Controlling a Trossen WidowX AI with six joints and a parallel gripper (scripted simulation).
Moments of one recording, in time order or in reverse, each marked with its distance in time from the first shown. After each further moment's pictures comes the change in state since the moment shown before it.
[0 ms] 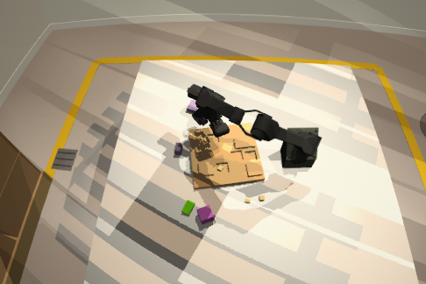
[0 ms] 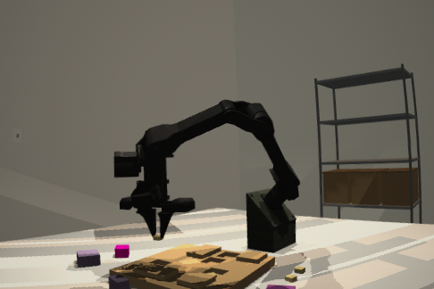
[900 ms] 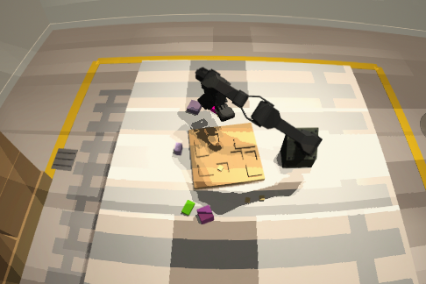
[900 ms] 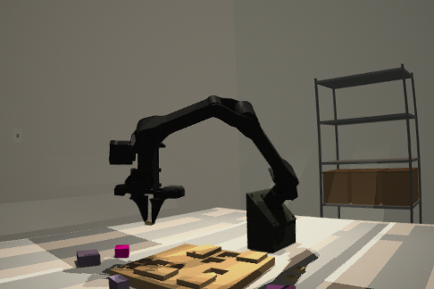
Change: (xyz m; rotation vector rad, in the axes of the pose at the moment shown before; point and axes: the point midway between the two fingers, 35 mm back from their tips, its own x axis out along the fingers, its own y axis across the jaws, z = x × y) arm -0.028 -0.046 -0.044 -0.009 -0.002 -0.026
